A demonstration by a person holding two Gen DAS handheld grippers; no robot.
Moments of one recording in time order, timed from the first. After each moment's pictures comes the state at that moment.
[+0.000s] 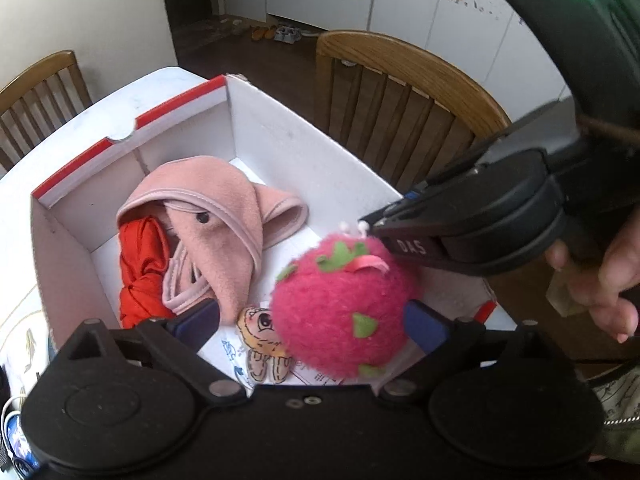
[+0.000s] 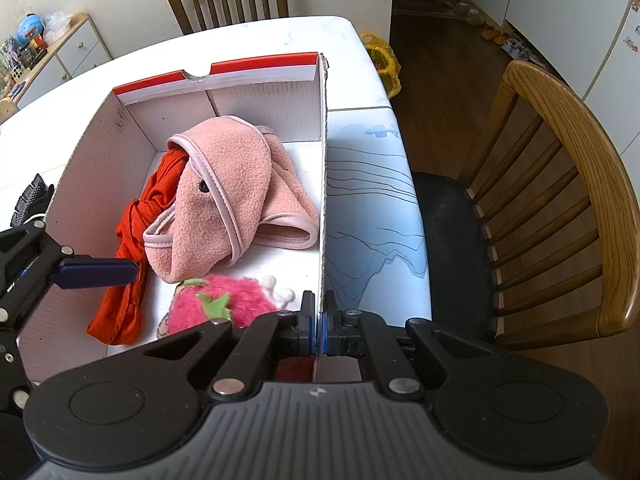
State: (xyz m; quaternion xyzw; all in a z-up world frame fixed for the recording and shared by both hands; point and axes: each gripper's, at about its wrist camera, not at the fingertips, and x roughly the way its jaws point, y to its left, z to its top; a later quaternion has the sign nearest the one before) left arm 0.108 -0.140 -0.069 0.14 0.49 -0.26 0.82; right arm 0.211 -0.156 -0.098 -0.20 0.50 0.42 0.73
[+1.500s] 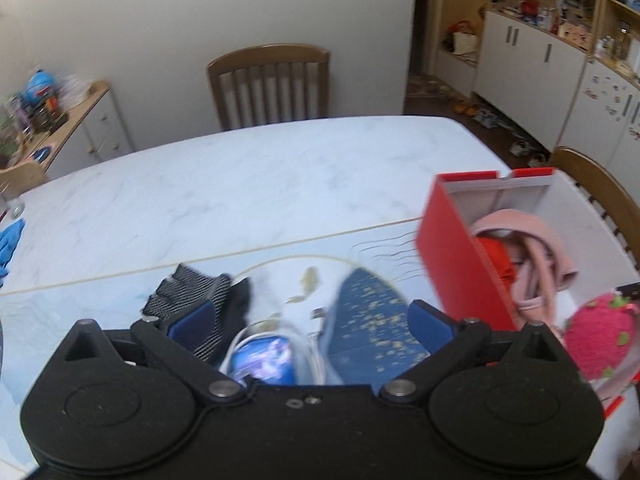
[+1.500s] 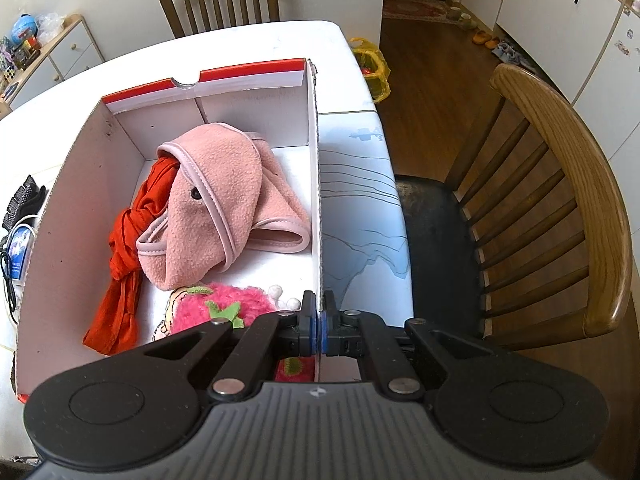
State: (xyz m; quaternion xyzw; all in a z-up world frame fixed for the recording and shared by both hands) left arm 0.102 0.105 -0.021 0.03 0.42 0.01 0.91; right arm 0.213 -0.156 -0.094 -0.21 0.49 0.41 0.74
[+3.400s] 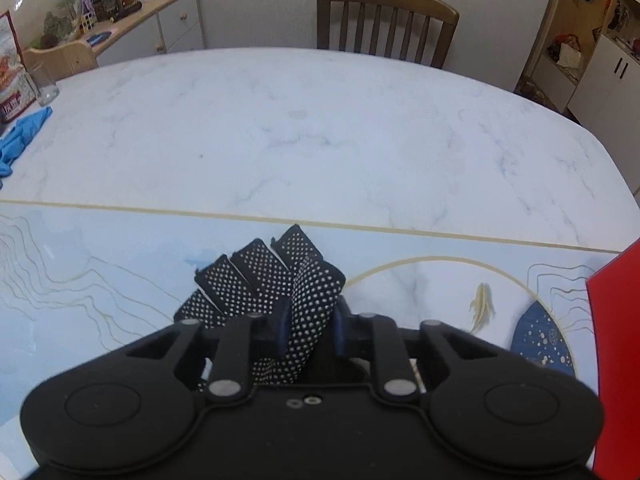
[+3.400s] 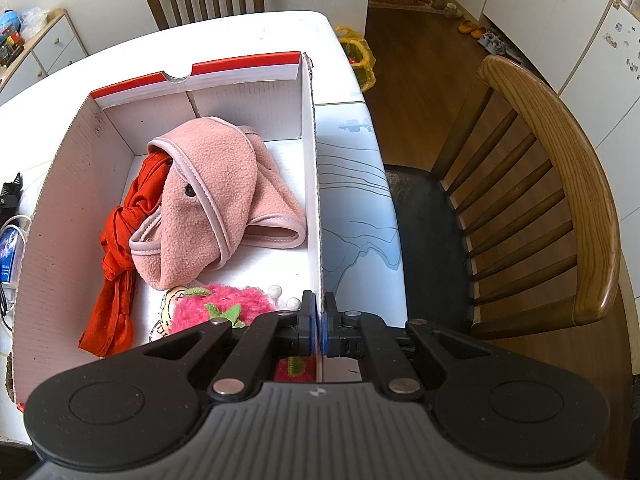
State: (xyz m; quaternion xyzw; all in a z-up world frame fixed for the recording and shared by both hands) left arm 0.180 0.218 -0.106 -0.06 0.48 0.12 0.87; right arm 0.209 -0.145 -0.096 -0.23 0.50 0.40 0.74
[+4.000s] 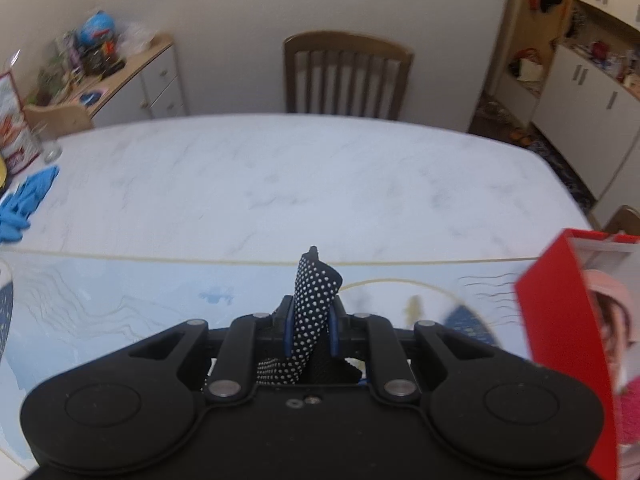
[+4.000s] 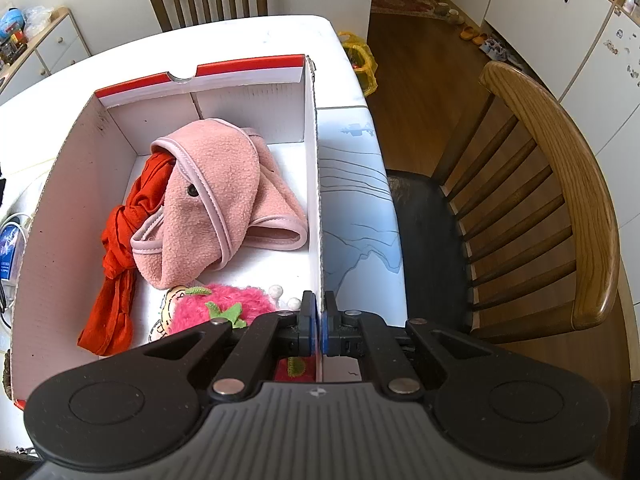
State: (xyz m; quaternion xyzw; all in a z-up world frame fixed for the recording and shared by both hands) left arm 0.142 0.188 -0.027 -0.04 0.43 0.07 0.90; right arm 0.205 -0.147 -0.094 -0.23 0.49 0.40 0.74
